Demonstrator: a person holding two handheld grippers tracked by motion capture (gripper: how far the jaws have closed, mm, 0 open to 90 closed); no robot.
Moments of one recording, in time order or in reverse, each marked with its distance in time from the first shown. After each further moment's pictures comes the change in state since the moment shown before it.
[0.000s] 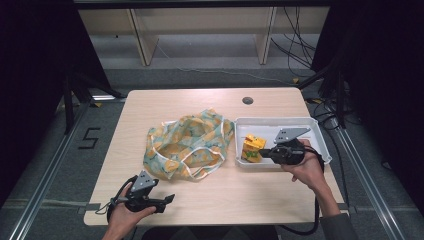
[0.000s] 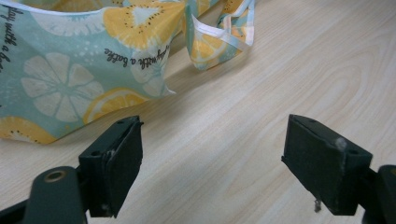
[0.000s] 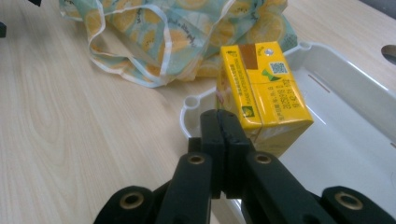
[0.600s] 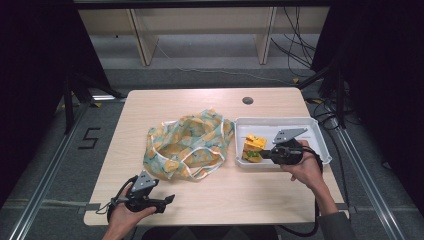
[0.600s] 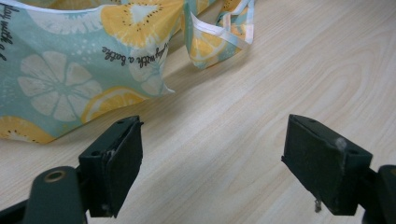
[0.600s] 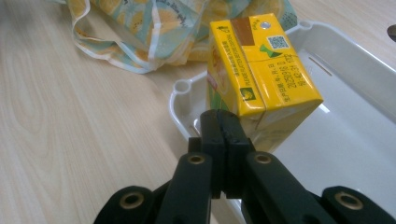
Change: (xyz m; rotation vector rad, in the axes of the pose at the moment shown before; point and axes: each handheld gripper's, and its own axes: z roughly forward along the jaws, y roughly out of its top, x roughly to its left) left arm 0.000 0.000 0.000 0.015 -0.005 -0.001; right arm -0.006 -0.008 0.010 0.039 -0.004 0.025
